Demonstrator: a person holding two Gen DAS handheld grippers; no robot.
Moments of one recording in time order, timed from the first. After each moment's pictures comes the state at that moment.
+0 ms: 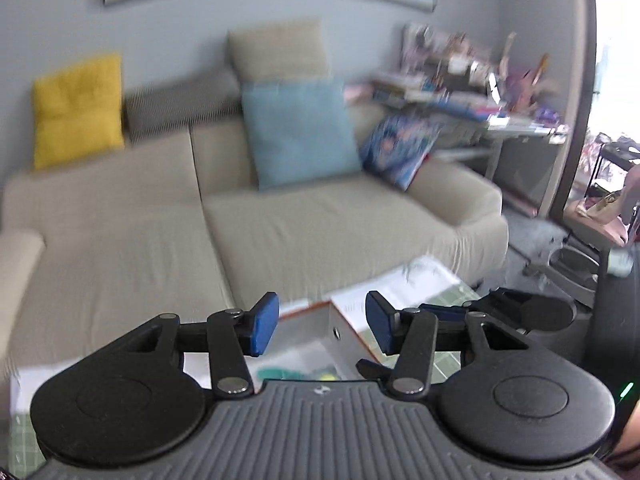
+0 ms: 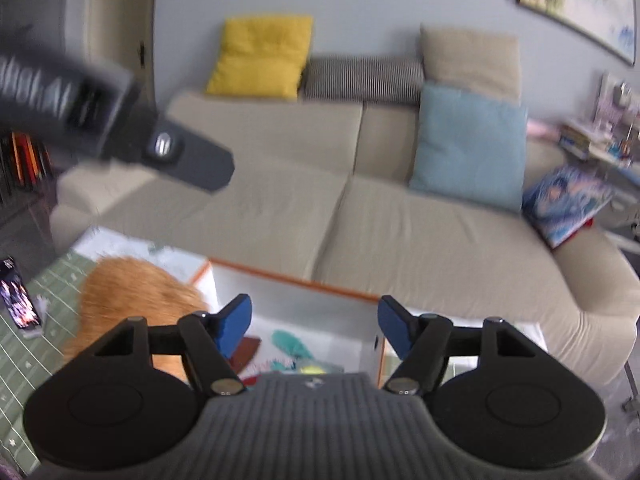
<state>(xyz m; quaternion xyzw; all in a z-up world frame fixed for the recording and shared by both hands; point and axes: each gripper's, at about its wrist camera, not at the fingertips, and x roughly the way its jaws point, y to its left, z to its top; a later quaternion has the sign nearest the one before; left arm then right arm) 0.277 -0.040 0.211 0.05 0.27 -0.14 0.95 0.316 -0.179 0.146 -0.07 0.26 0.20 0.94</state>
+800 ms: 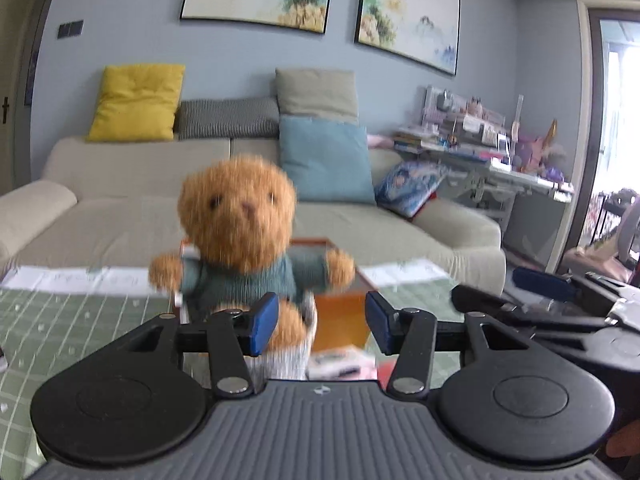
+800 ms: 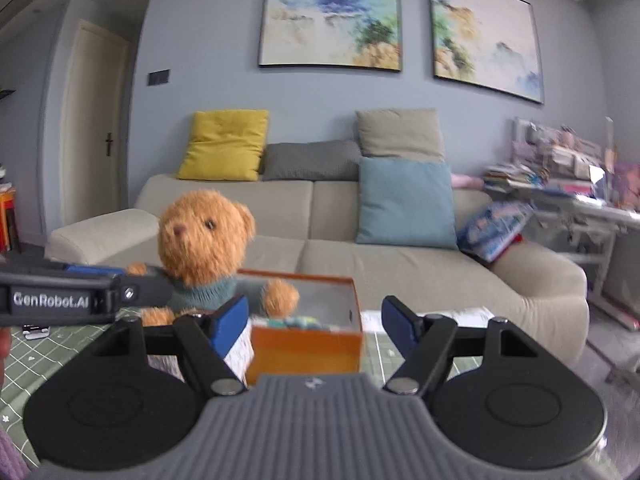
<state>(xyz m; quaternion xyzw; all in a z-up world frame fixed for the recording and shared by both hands) 0.089 -0.025 0.039 -0.04 0.19 -0.09 0.98 0.084 -0.209 0.045 -0.01 0.11 0.11 0.99</state>
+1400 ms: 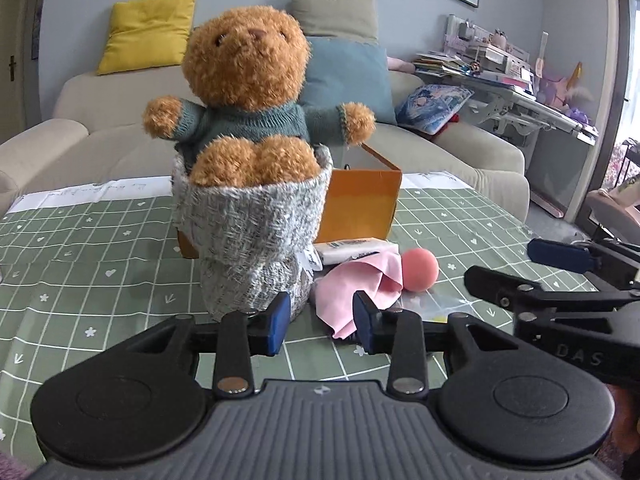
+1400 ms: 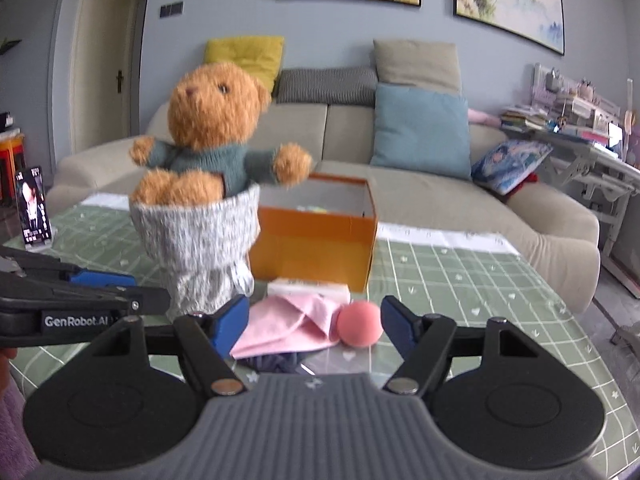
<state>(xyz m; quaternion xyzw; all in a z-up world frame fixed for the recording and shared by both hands) 0.078 -0.036 -0.048 -0.03 0.28 -0.07 0.96 0.080 -0.211 -0.035 -0.05 0.22 0.13 0.97</state>
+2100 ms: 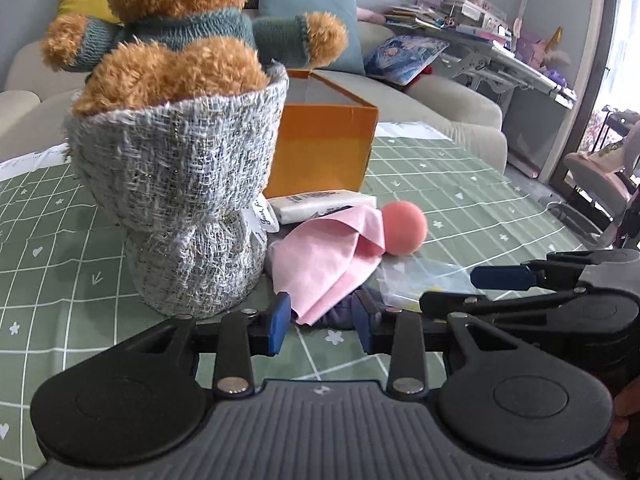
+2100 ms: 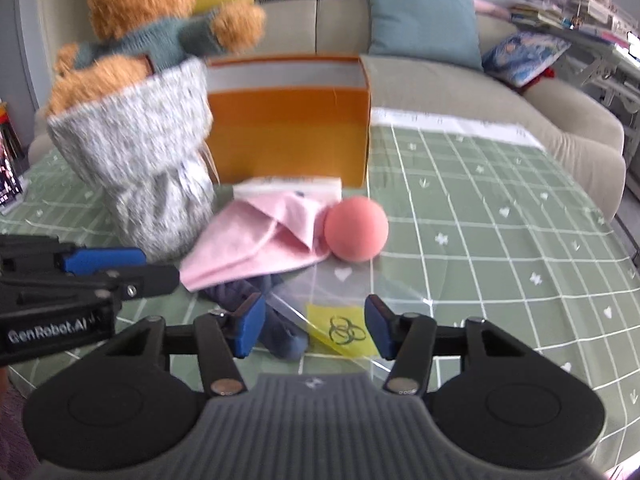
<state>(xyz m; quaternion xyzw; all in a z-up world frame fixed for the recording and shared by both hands) 0.135 -0.054 -0.089 -0.02 0.35 -0.12 0.93 0.159 -0.225 -0.095 -0.03 0.38 0.13 0.91</state>
